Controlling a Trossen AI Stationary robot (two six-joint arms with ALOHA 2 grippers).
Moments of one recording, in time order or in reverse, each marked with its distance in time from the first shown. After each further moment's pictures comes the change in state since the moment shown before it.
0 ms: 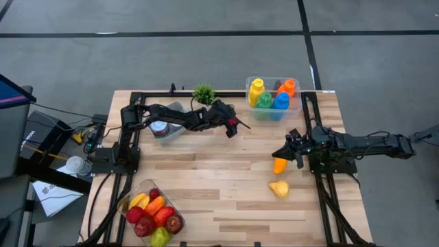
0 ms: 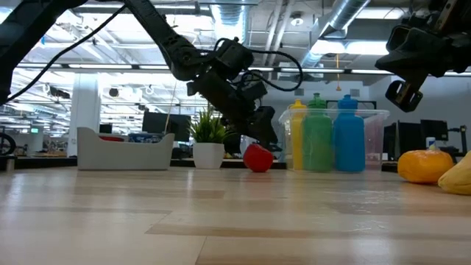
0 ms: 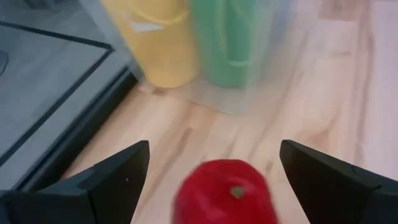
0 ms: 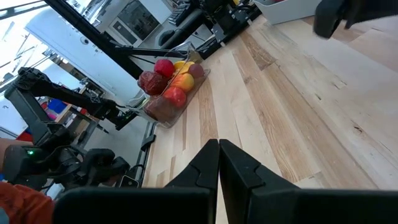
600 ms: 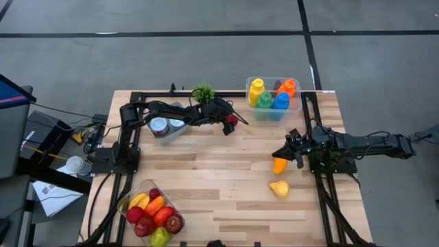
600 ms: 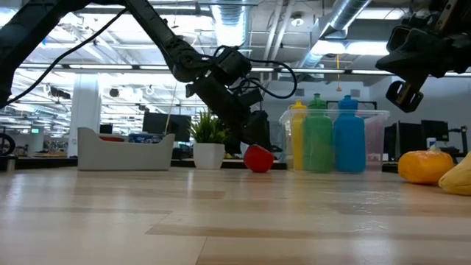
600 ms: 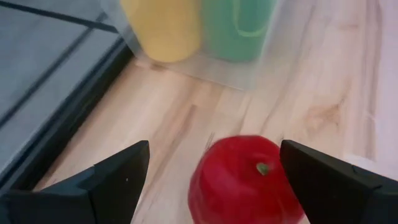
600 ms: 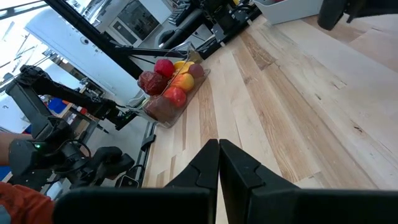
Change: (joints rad) left arm 0.058 0.000 0.023 -0.105 0.106 0.007; right arm 0.000 0.000 0.000 0.000 0.000 0.000
